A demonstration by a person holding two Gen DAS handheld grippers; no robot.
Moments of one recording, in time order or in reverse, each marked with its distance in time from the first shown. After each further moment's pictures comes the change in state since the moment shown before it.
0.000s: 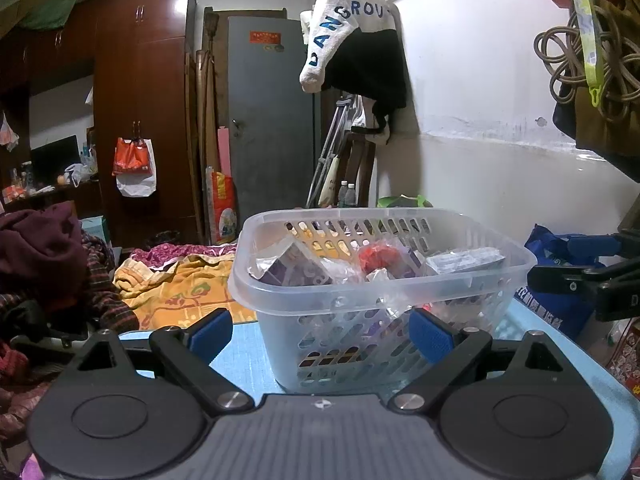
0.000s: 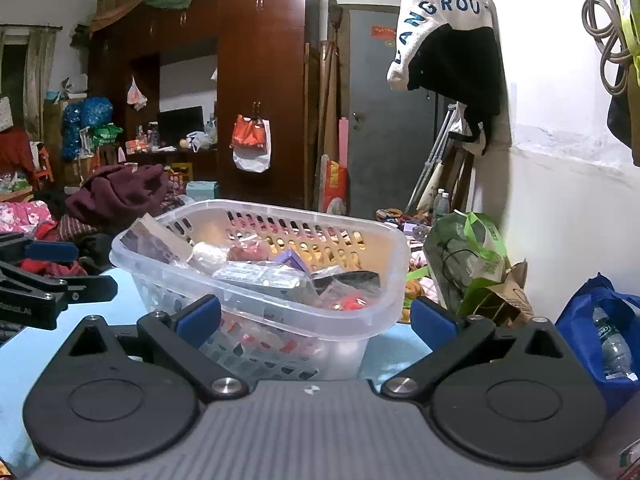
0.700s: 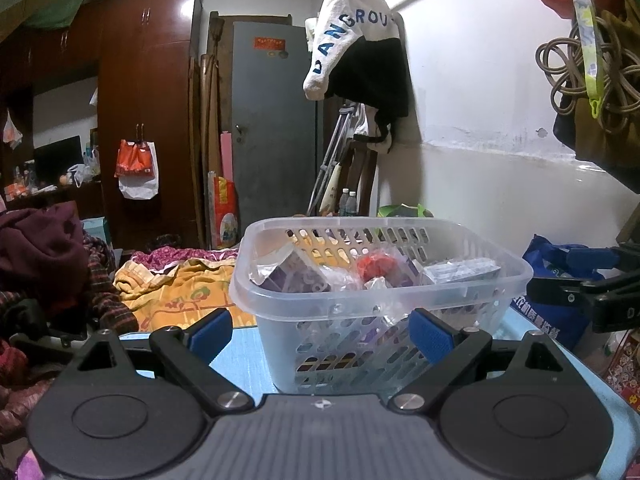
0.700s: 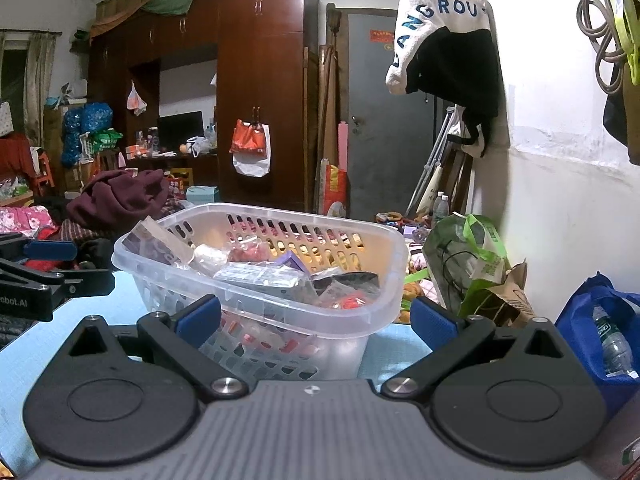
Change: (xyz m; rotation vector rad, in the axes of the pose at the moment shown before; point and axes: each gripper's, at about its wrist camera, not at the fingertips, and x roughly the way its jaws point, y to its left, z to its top) left arm -0.006 0.000 0.002 -0.020 -0.020 0.002; right arm -0.004 0.000 -0.001 0.012 -0.010 0.000
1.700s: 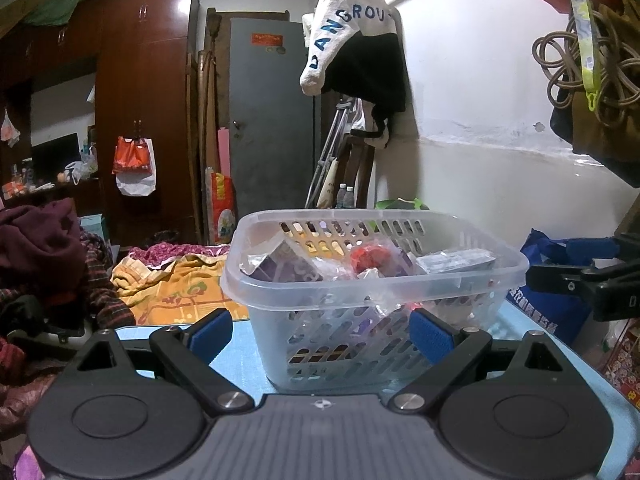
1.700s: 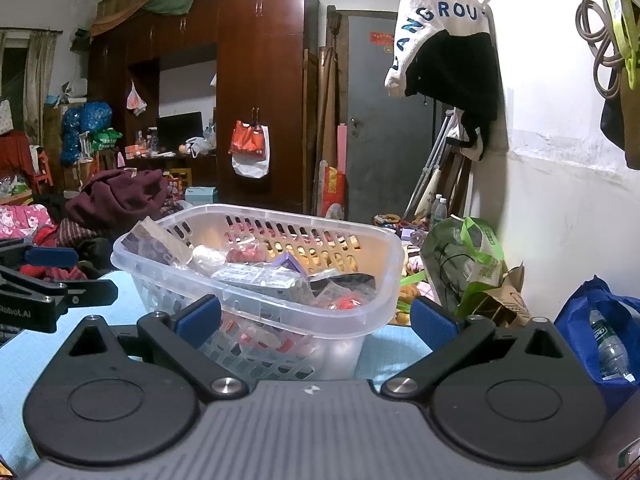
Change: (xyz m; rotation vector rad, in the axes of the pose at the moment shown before) left arm 0.004 -0.006 -0.005 0.006 0.015 -0.005; right arm -0.003 0.001 0.000 -0.008 -0.005 -0.007
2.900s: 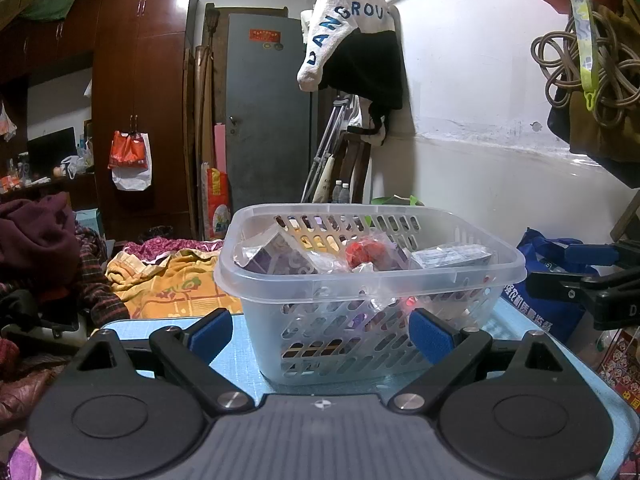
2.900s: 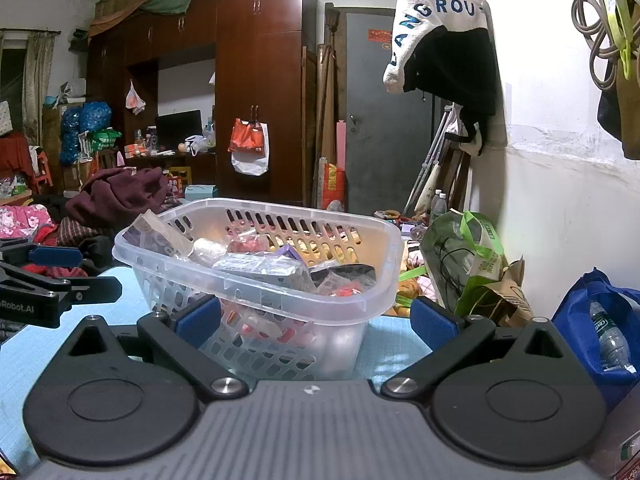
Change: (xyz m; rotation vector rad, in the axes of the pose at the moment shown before) left arm 0.000 -0.003 -0.003 -0.011 0.009 -0.013; right arm -0.003 0.003 -0.006 0.010 0.006 -0.001
